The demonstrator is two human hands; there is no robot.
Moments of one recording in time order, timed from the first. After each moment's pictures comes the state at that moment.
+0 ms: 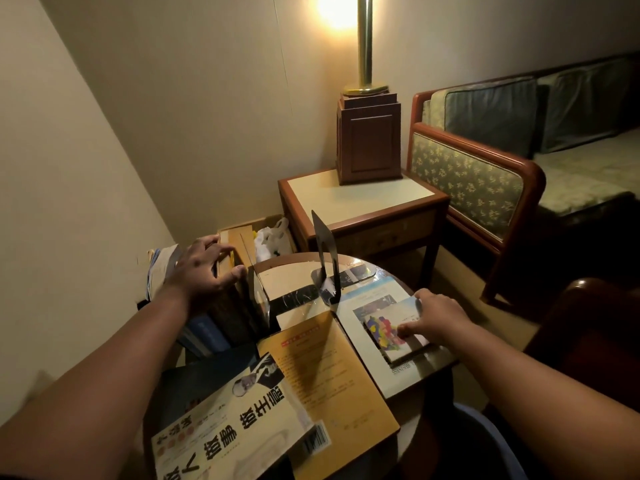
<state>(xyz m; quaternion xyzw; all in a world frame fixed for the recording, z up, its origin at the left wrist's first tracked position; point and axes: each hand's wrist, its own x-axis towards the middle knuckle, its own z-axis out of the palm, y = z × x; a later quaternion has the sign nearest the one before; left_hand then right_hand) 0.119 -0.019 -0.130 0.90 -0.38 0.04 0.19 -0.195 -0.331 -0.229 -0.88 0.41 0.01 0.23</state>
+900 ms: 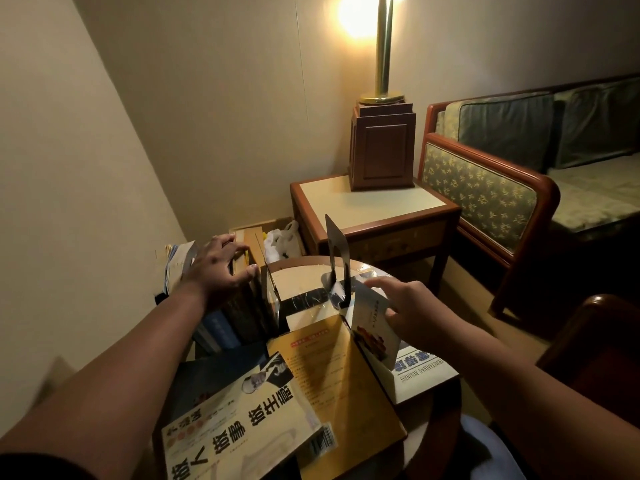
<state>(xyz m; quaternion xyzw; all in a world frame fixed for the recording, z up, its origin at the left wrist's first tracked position) 0.114 -0.019 -0.127 0.91 -0.38 0.03 0.19 -0.179 -0.262 -0.145 -0.96 0.15 -0.08 0.24</state>
